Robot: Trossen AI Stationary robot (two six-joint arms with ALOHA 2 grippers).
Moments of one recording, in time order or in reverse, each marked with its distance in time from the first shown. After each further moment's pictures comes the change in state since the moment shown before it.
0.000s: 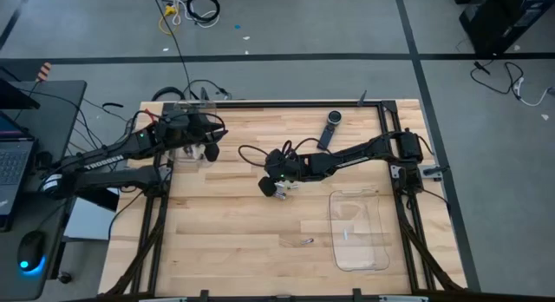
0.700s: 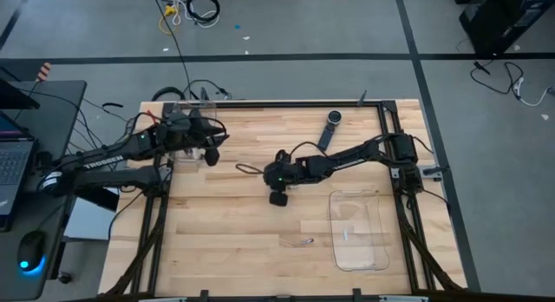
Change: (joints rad) left arm -0.051 0.001 0.000 -0.016 0.002 0.009; right arm 0.009 0.054 0.002 -0.049 -0.144 -0.501
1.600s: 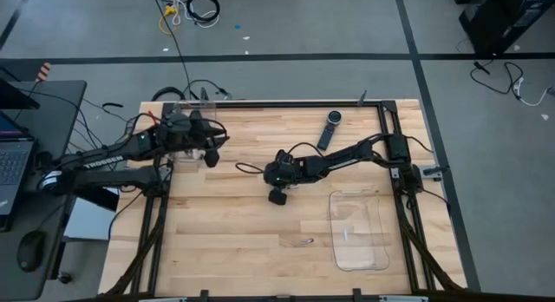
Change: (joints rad) left arm -0.019 0.000 0.000 -0.006 -0.002 0.005; right arm -0.028 0.062 0.003 -0.013 0.016 0.057
